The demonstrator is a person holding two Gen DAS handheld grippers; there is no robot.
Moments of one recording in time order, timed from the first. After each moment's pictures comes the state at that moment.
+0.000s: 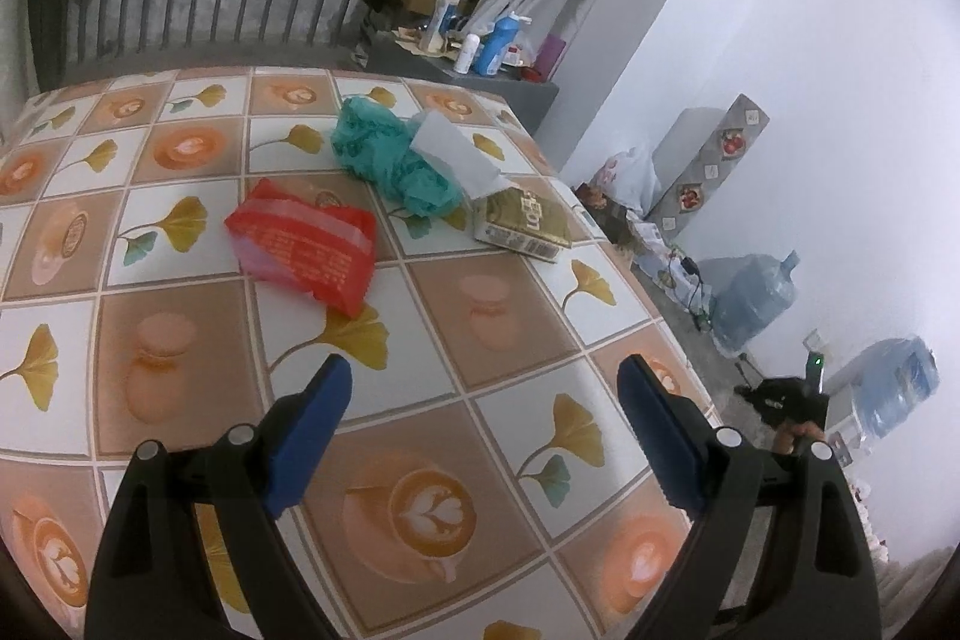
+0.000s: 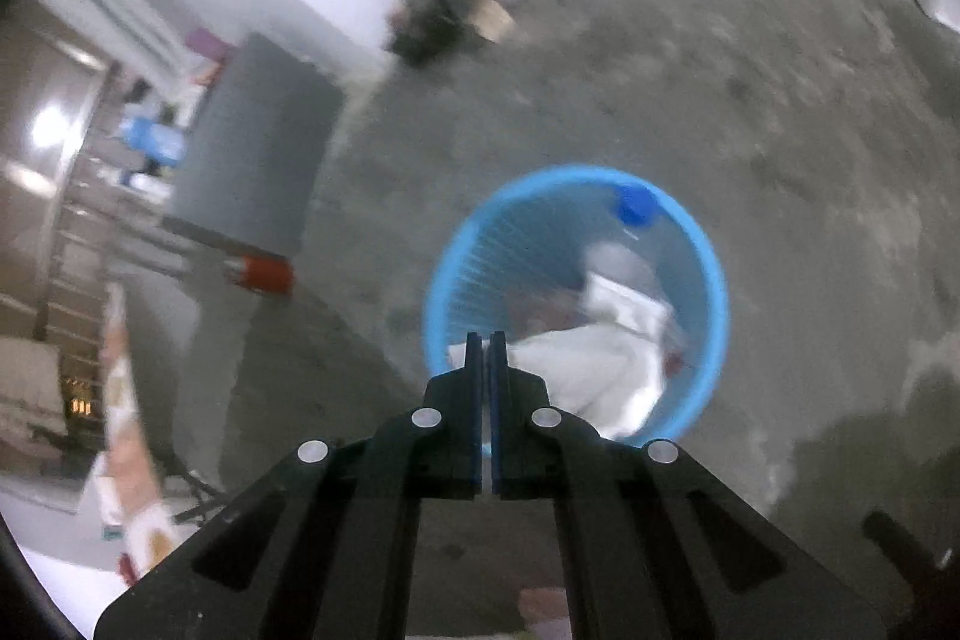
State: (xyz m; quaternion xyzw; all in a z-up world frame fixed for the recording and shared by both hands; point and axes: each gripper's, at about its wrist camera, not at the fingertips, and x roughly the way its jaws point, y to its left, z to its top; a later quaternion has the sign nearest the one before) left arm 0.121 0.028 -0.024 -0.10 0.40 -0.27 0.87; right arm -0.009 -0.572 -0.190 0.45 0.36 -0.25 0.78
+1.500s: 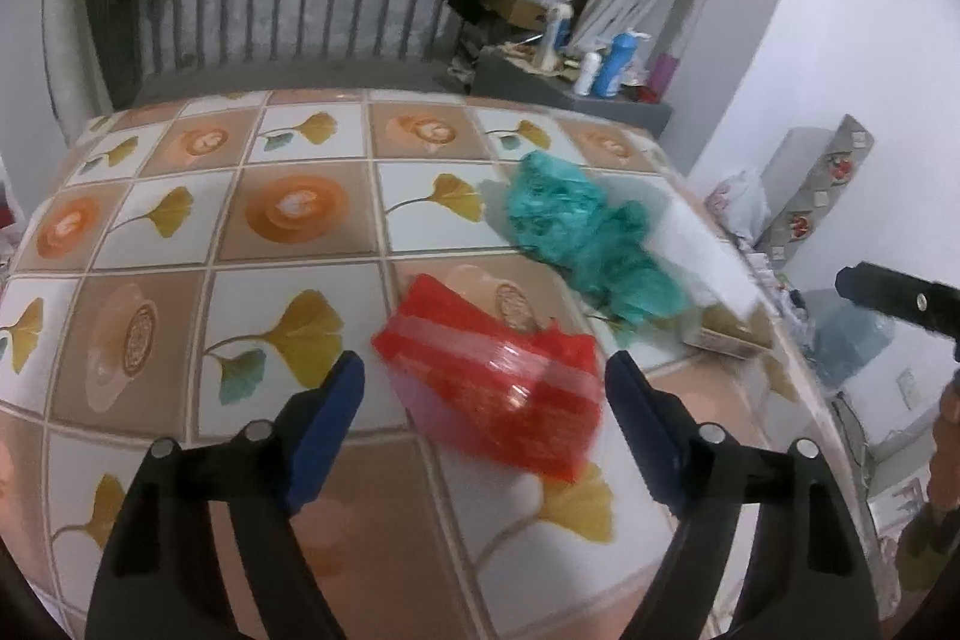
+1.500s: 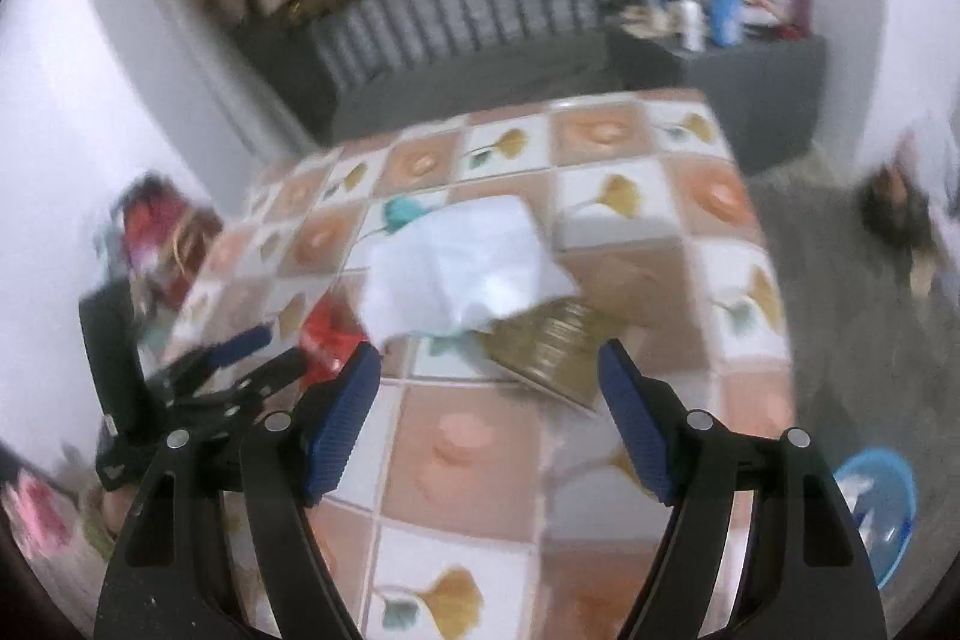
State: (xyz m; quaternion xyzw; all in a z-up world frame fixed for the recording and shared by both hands) left arm 0.229 0.063 -0.054 -0.06 0.40 -0.15 0.90; right arm 0.205 -0.181 -0.018 0.06 0.43 0.14 0.89
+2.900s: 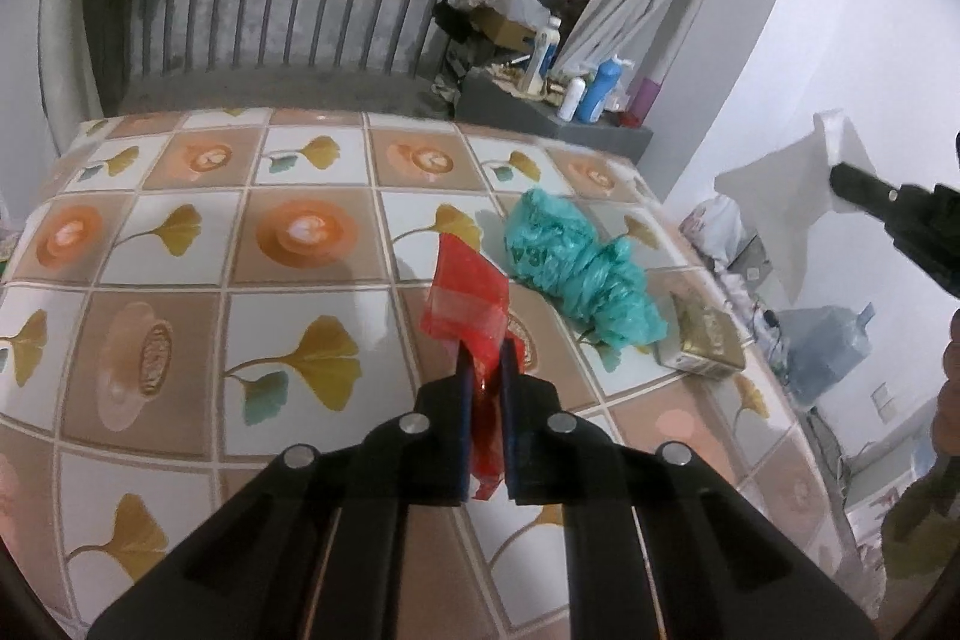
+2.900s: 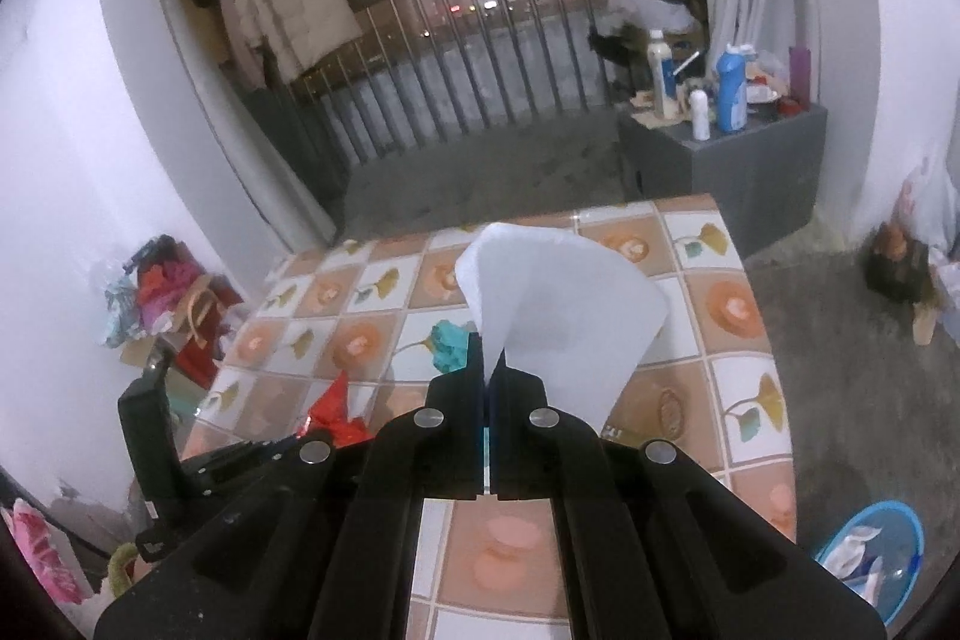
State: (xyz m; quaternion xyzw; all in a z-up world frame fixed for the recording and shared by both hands) left arm 0.219 0.089 -0.033 -0.10 0.37 -0.18 0.90; right arm 0.200 -0.189 0.043 0.09 0.33 0.14 0.93
